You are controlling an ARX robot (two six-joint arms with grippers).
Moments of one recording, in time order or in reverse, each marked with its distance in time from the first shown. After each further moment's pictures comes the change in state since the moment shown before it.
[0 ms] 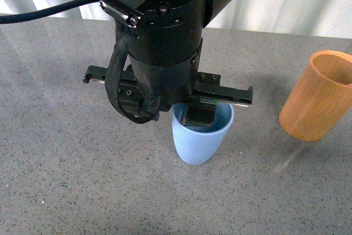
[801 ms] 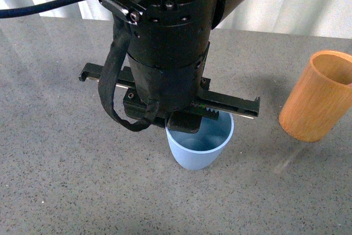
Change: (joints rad) left arm -0.039 -0.008 -0.011 -0.061 -0.028 0.027; right arm 0.000 0.000 0.000 0.000 0.000 0.000
